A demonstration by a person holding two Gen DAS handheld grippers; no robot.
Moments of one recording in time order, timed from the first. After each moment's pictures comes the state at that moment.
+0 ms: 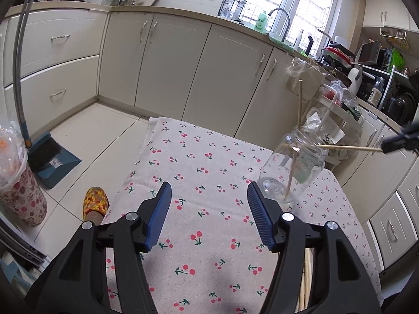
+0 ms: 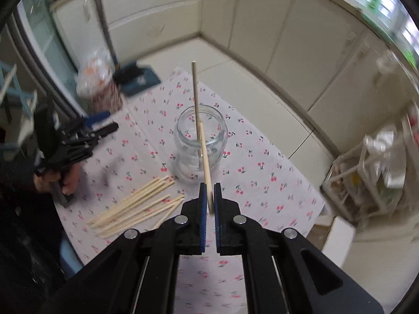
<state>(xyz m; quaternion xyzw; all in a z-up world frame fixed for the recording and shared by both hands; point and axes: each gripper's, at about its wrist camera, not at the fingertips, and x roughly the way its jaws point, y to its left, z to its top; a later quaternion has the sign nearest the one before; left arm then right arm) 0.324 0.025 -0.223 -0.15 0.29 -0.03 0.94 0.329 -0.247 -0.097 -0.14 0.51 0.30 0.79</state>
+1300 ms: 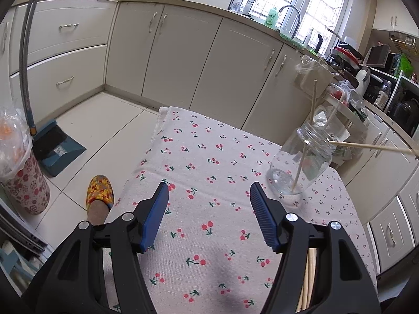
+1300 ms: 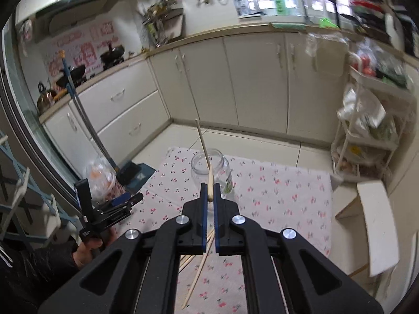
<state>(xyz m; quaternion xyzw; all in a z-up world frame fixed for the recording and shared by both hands) 0.321 0.035 -0.231 -0.17 0.31 -0.02 0.93 0.230 -0.303 -0.080 0.09 0.39 0.21 0.89</state>
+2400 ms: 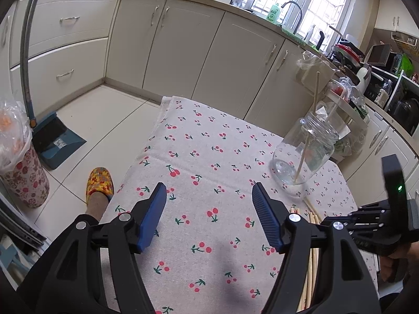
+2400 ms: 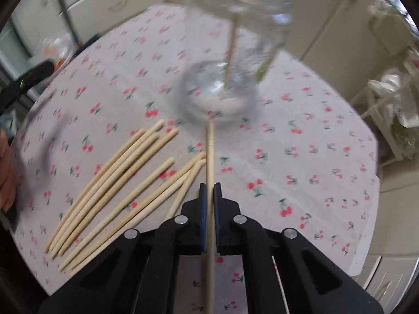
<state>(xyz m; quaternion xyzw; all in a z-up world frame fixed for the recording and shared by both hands) 0.315 0.037 -0.240 -0.17 0.33 -0.02 0.93 0.298 -0.202 -0.252 -0.12 0.57 0.19 0.79</state>
